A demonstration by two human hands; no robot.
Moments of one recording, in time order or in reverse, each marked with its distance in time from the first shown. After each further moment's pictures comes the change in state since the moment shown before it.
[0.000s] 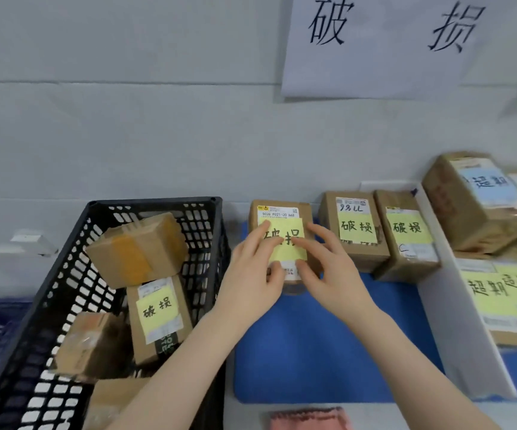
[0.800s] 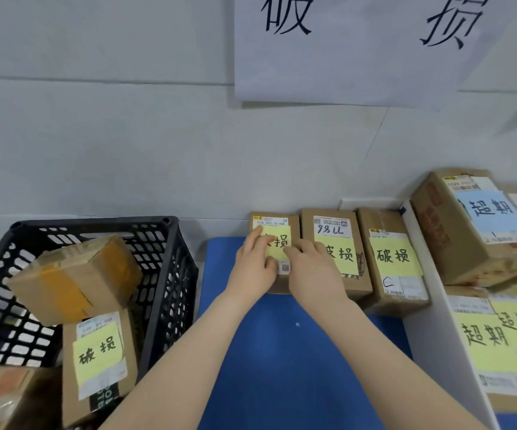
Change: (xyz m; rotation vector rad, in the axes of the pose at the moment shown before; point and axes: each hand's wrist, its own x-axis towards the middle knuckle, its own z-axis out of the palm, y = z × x) left_hand 0.128 -0.037 0.117 -0.169 -0.145 -0.221; right_hand 0.085 0.074 0.001 -0.630 -0.211 0.144
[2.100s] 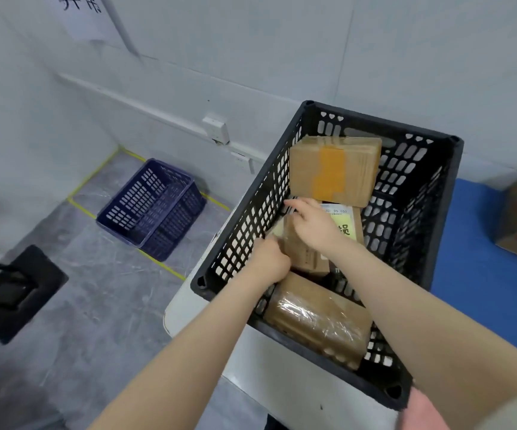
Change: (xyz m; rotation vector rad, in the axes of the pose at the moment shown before) left_hand -0.280 -0.200 -0.223 -0.053 0.071 -0.848; right_hand -0.054 -0.376 0.124 0.558 -0.505 -0.384
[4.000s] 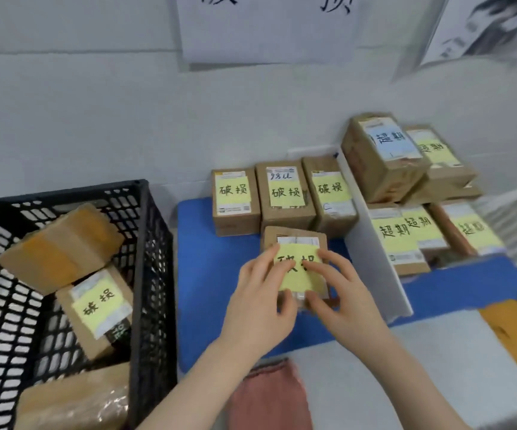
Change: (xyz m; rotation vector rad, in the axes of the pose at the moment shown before) left_hand -0.174 0.211 0.237 0.178 -0.050 1.236; right_hand -0.385 0.189 -0.176 0.121 0.790 0.261
